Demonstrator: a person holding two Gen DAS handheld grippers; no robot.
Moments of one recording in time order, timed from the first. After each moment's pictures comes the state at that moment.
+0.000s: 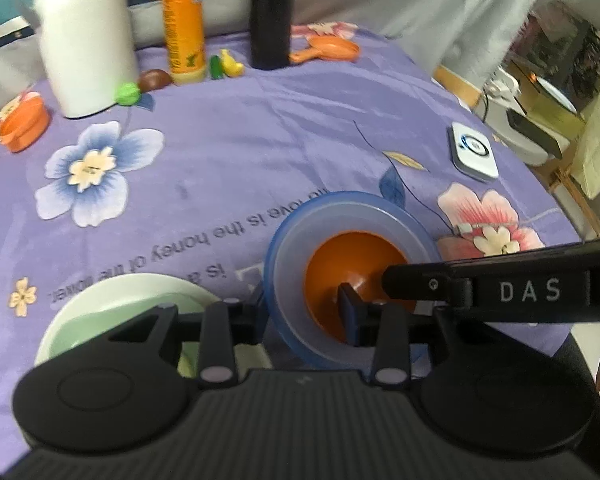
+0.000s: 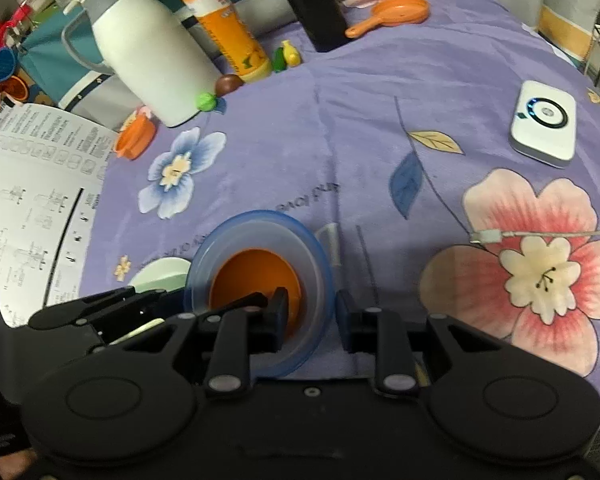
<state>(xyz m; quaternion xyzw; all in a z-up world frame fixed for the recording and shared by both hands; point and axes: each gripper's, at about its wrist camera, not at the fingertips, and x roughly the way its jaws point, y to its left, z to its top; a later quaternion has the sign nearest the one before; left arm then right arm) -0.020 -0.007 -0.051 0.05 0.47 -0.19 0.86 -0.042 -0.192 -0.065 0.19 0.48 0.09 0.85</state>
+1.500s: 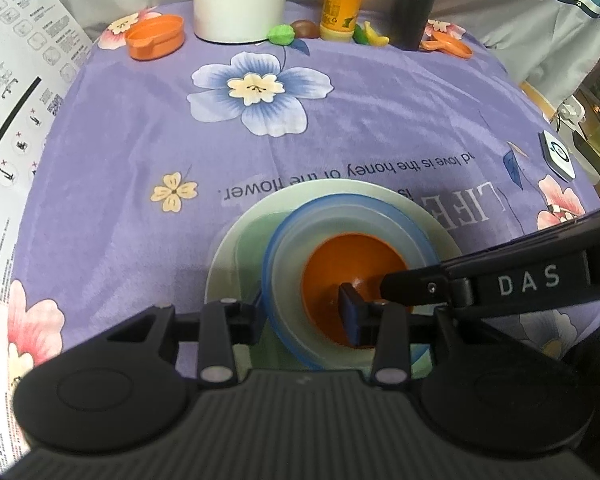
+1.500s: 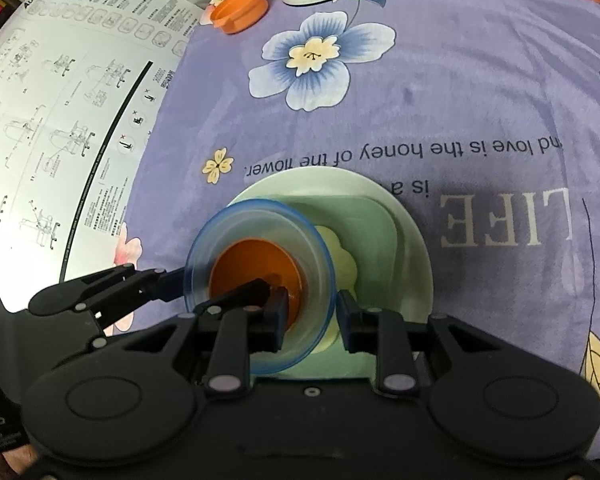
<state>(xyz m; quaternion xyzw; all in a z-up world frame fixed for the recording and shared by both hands) -0.038 0.141 -0.066 0.00 0.51 -0.11 0.85 -0.007 -0.031 -0.075 0.10 0.58 0.20 0.78</state>
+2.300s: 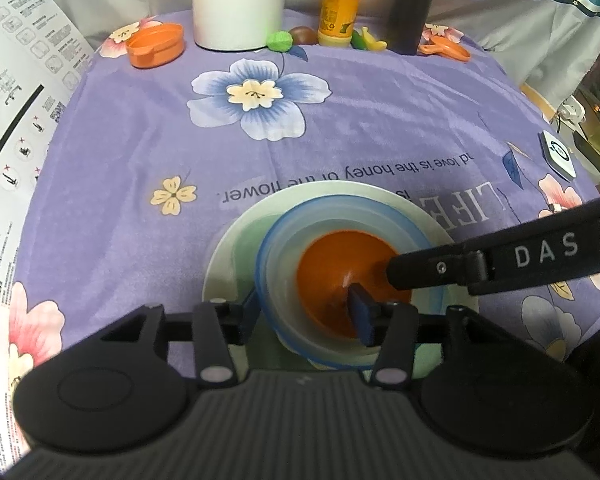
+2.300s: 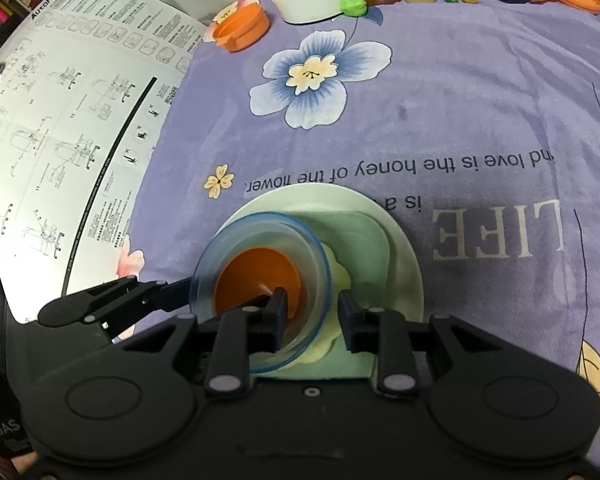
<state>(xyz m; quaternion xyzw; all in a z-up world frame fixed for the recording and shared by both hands) -0.046 0.137 -0.065 0.01 0.49 -0.11 0.86 -0.013 -0.041 -0.066 0.11 0.55 0.20 0.80</state>
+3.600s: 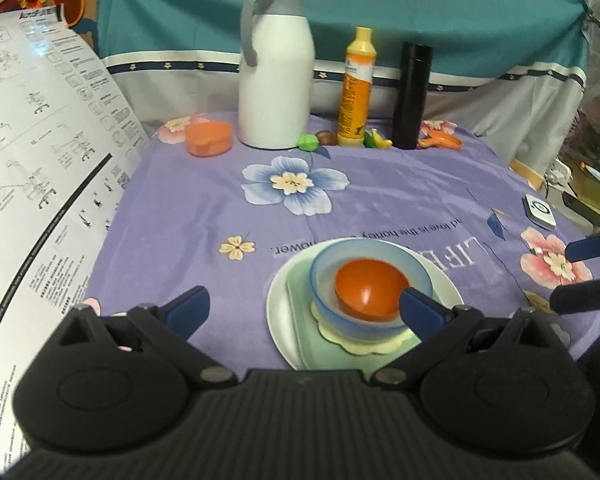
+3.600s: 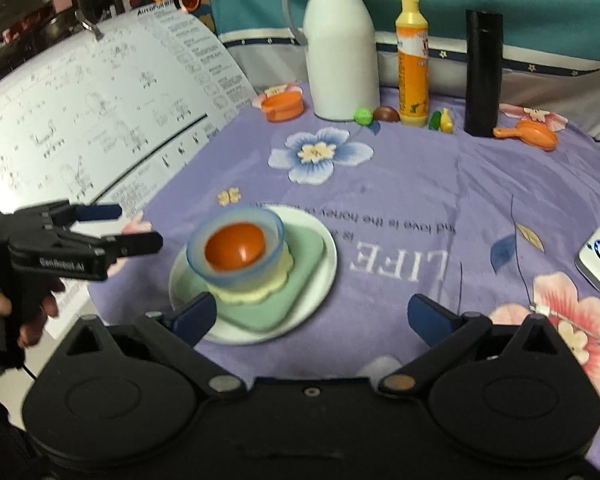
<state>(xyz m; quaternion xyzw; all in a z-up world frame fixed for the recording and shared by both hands) -0.141 0.178 -0.024 0.01 0.34 -0.08 0.94 -0.146 -0.122 -0.022 -0.02 0.37 0.24 0.90</state>
